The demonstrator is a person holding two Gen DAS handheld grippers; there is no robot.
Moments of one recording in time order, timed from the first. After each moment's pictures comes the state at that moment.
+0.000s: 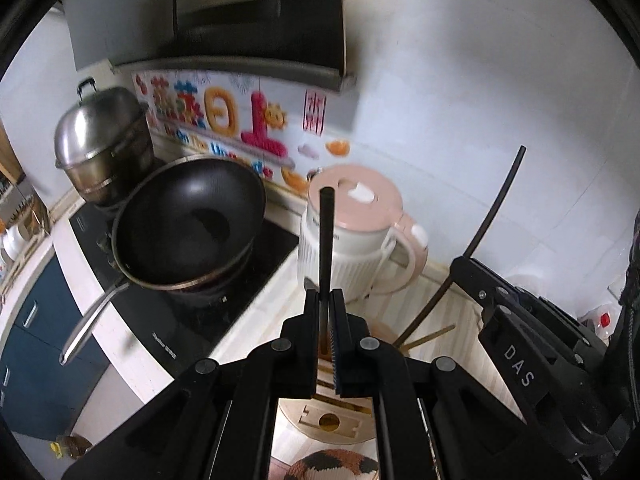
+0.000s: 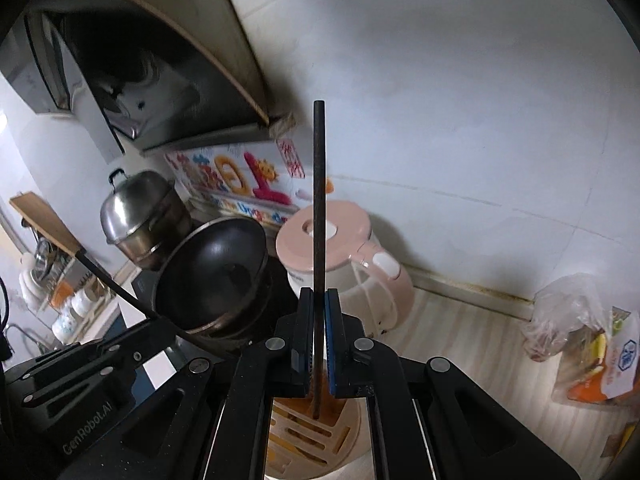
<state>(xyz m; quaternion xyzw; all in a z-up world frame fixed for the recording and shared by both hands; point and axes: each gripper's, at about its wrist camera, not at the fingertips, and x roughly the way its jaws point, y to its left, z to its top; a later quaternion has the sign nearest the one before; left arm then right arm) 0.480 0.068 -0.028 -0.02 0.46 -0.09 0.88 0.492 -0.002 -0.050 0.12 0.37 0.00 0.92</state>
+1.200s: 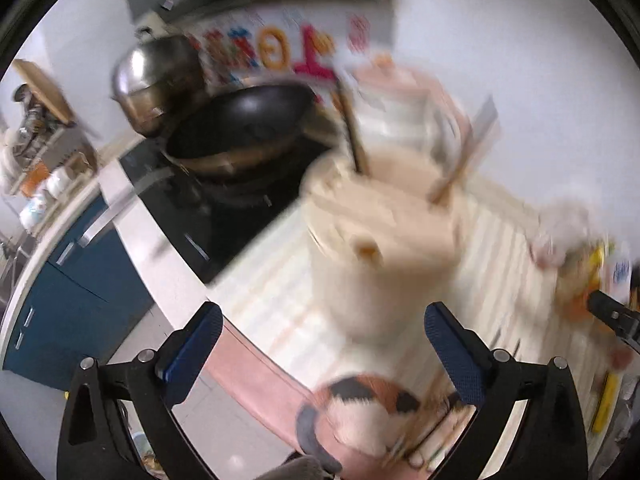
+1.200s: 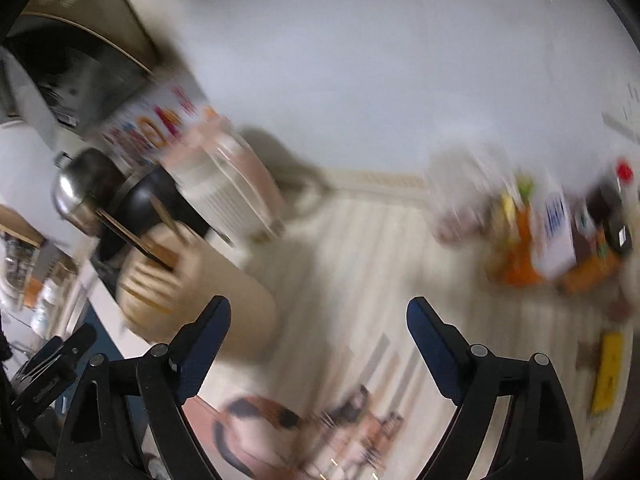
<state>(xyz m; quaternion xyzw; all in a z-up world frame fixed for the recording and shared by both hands) 0.352 0.061 -0.132 0.02 0.50 0.00 0.87 0.333 -0.135 -0.138 0.17 0.47 -0.11 0.86</state>
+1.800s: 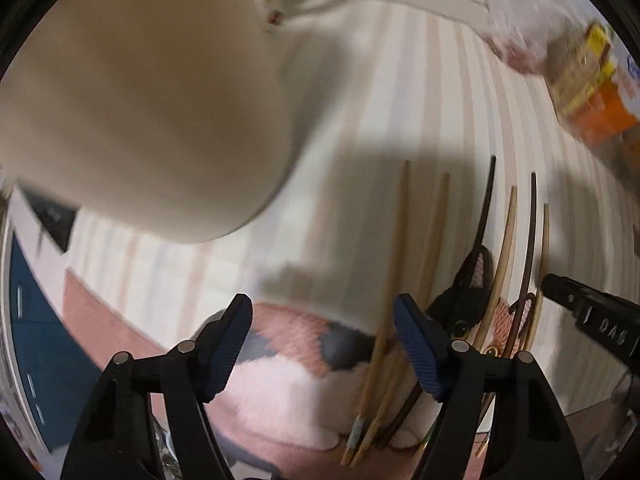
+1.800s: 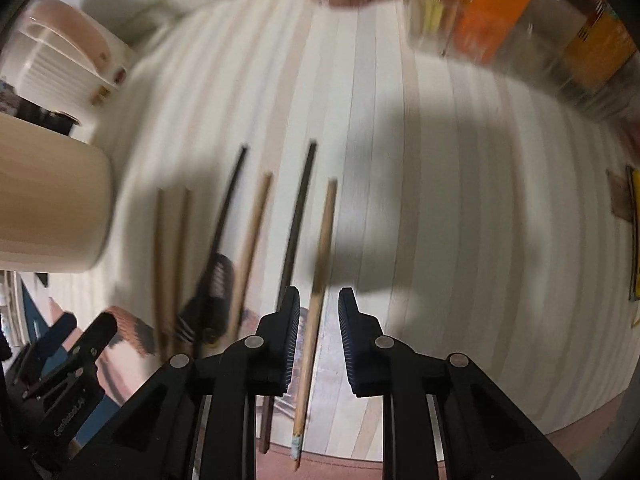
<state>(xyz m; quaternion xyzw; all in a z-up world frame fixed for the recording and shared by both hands) 0.347 -0.053 -0.309 0.15 0.63 -0.13 0.75 0.291 -0.175 -0.336 0.23 0.63 -0.18 0.72</state>
